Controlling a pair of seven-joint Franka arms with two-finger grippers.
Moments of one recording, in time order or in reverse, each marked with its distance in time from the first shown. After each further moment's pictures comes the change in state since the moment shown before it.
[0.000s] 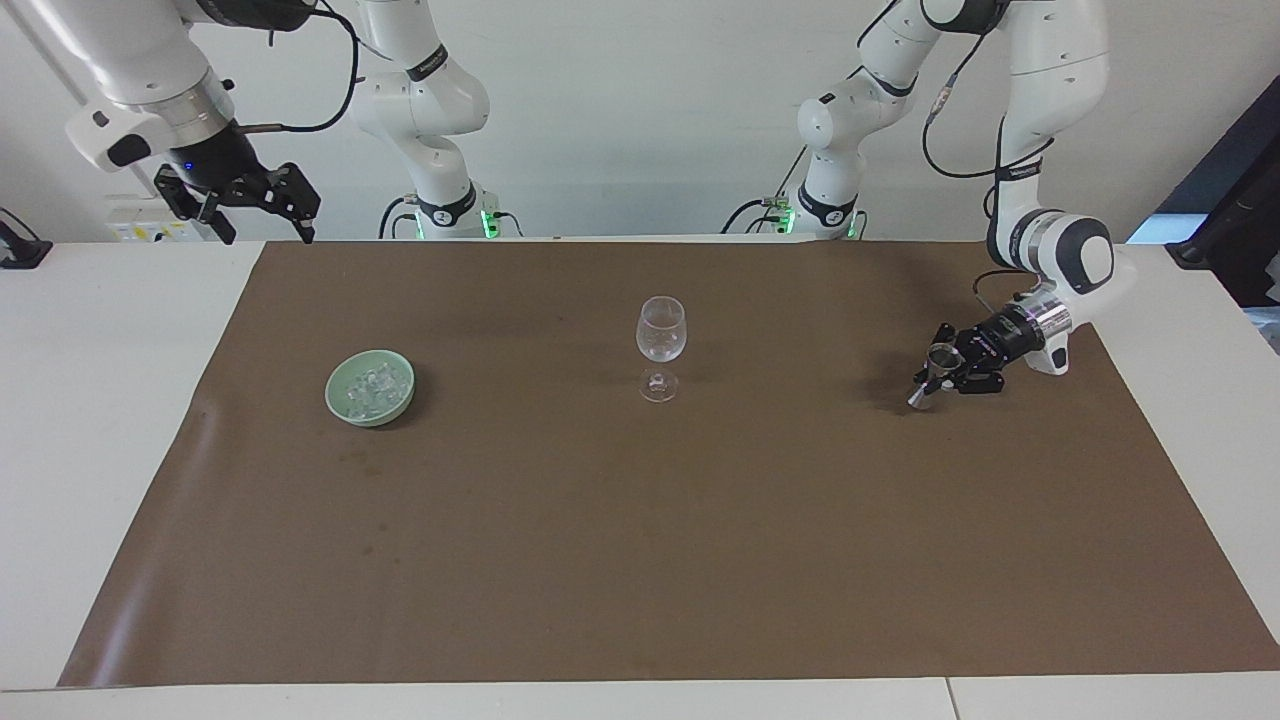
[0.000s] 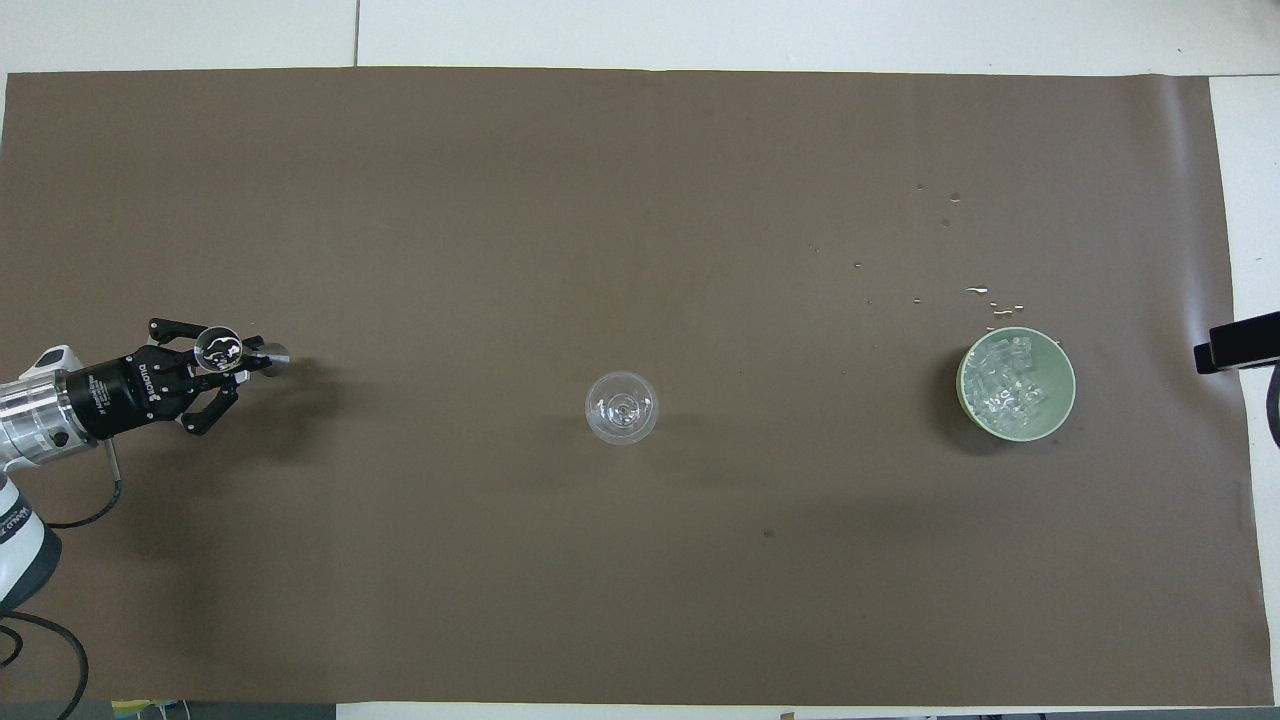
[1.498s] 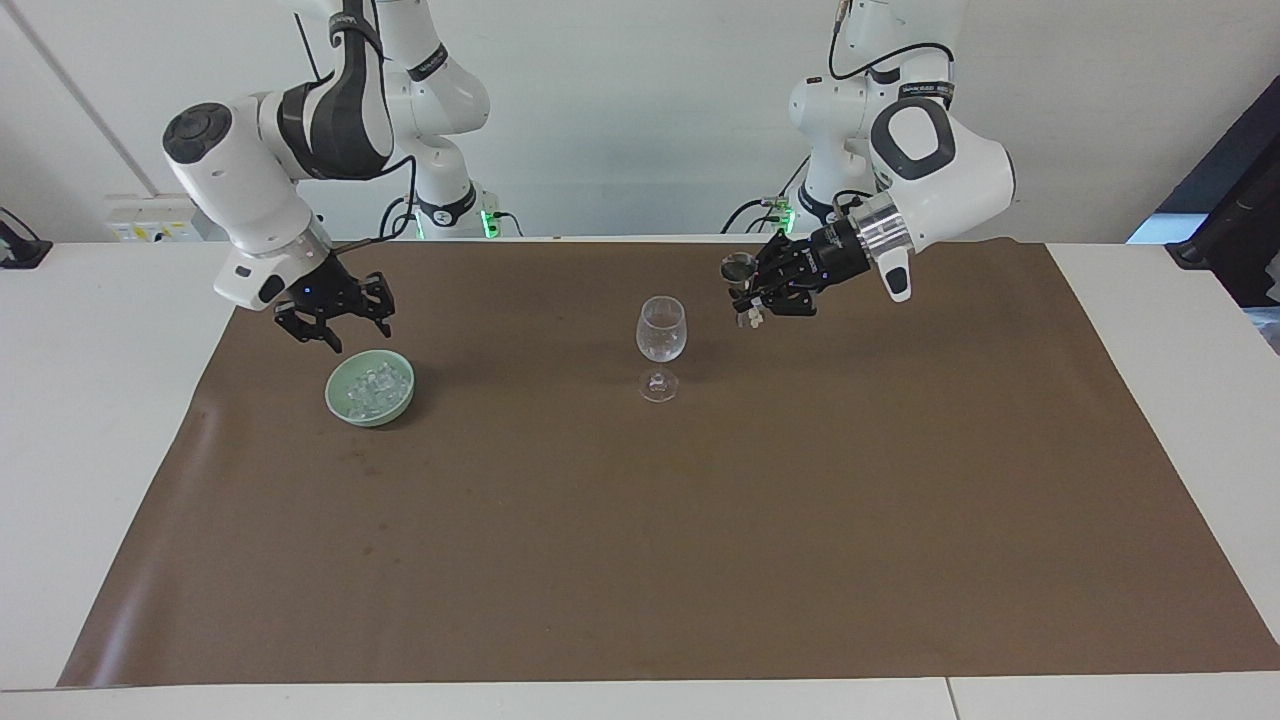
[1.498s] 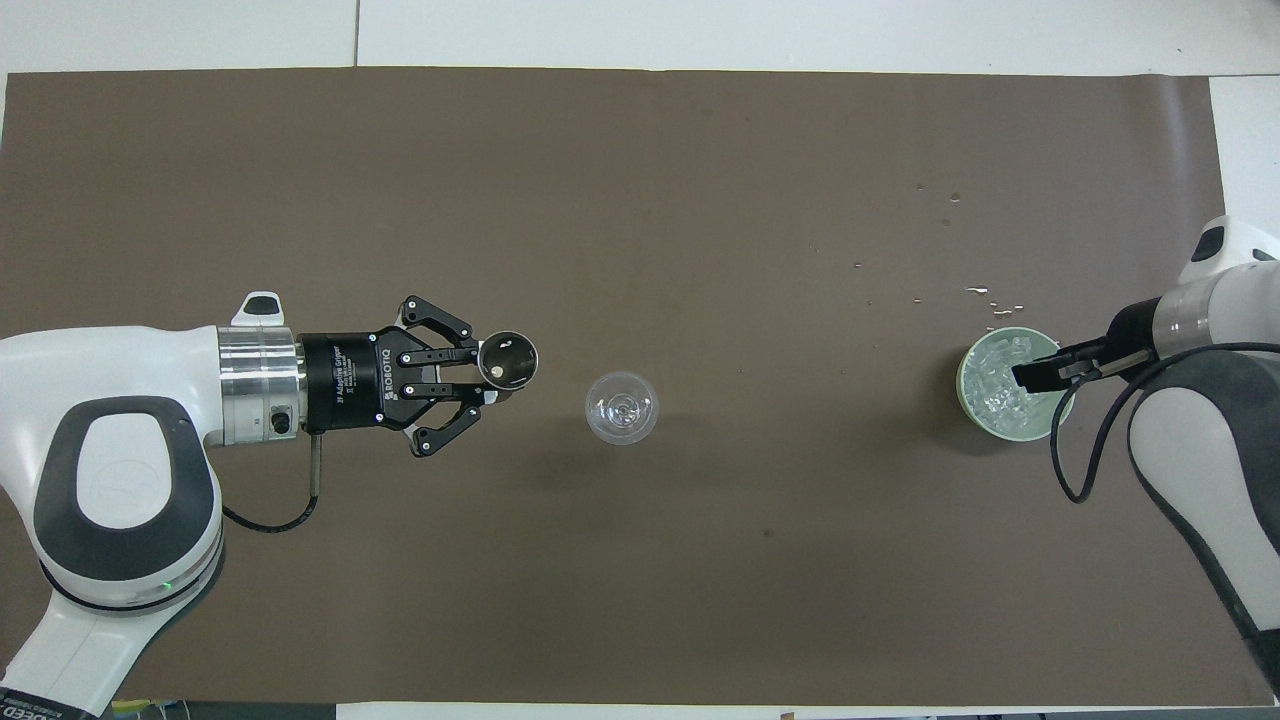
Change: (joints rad) left arm -0.642 -0.352 -0.060 0.004 0.121 0.344 -0.638; right arm 0.030 0.027 0.002 -0.493 0.132 0.566 -0.343
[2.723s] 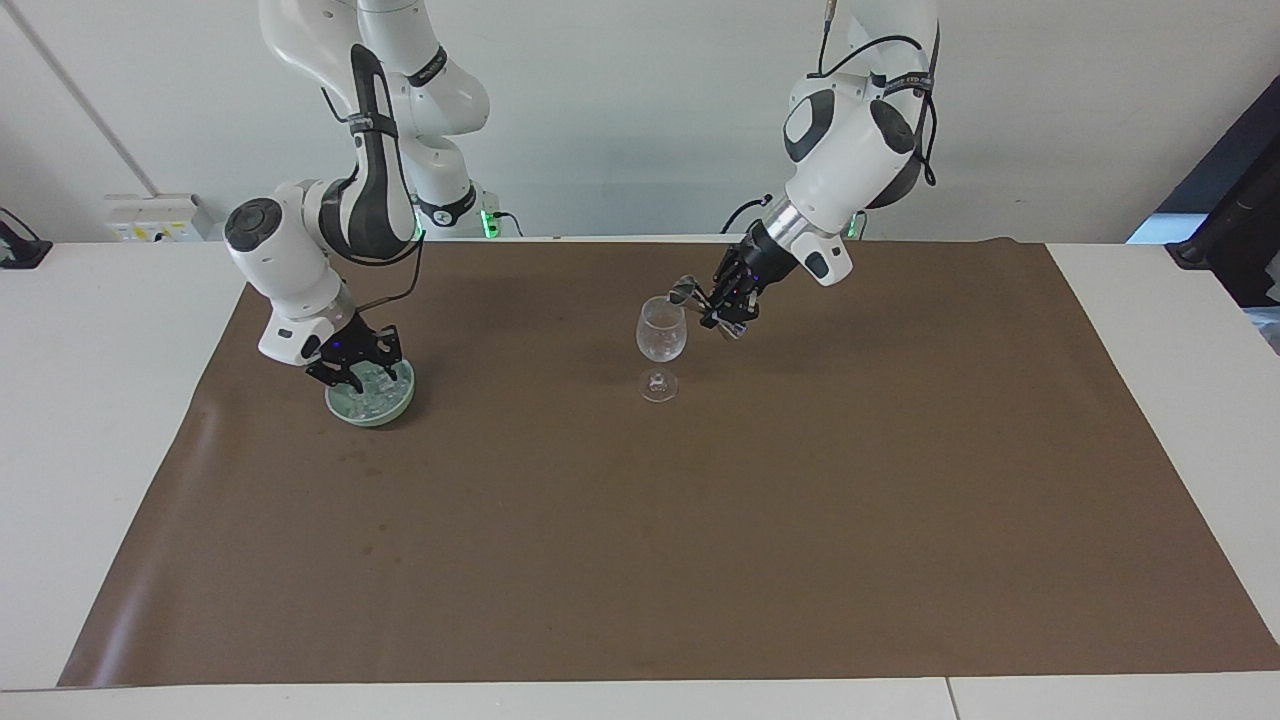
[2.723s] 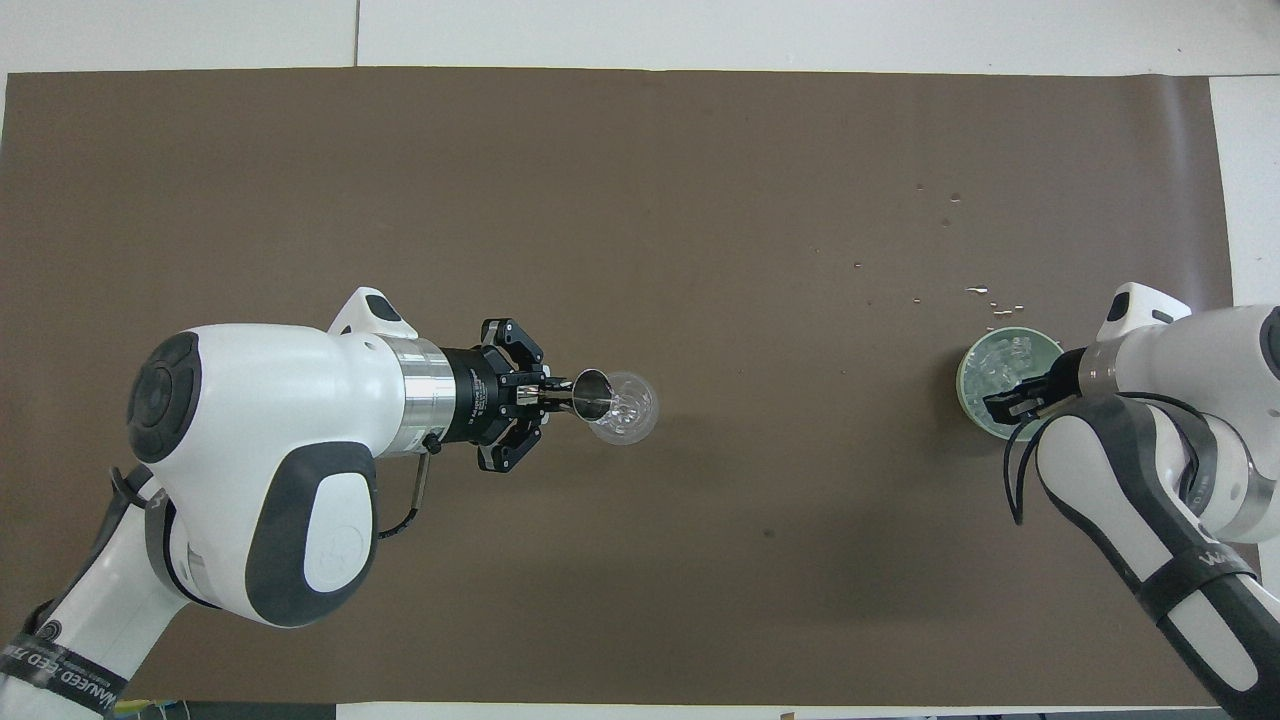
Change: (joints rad) left arm -0.154 0.065 -0.064 0.082 0.612 0.167 -0.343; right arm -0.033 0.092 -0.002 -0.211 0.001 0.292 -0.112
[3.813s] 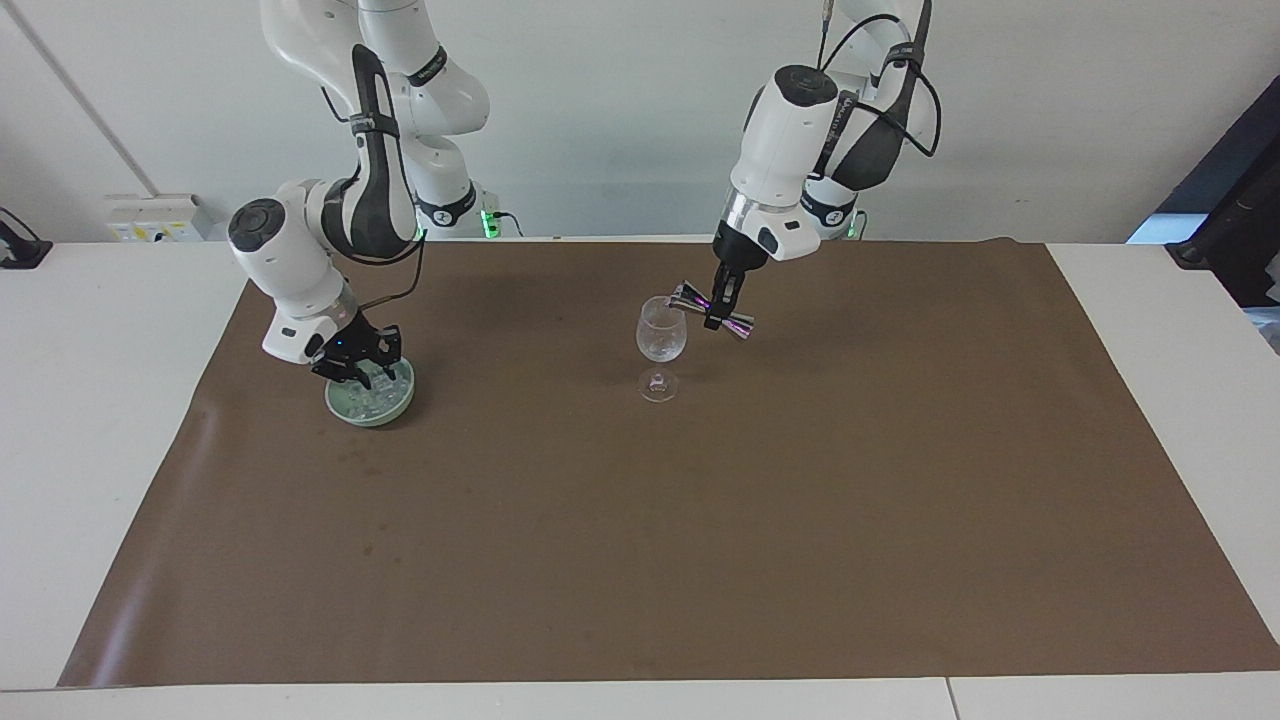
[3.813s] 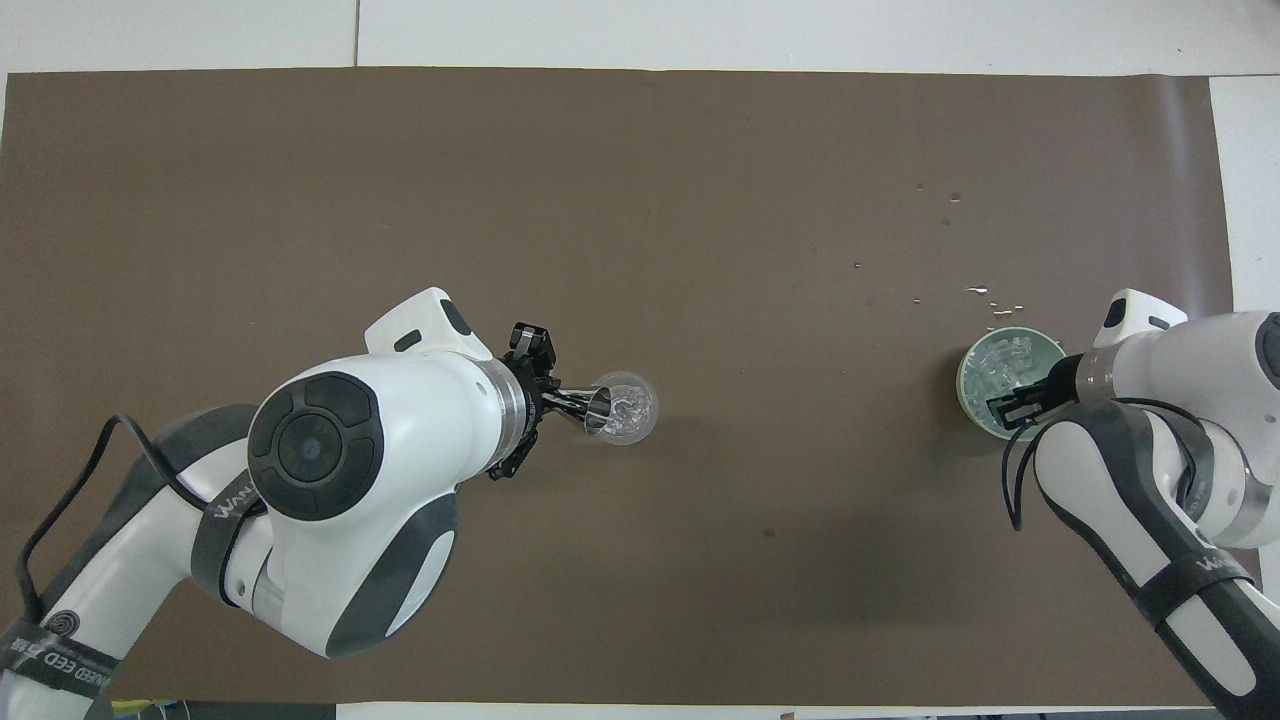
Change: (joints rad) left arm -0.056 0.018 -0.044 0.064 0.500 -0.040 -0.185; right arm 0.002 -0.007 0.001 -0.013 0.000 0.000 0.000
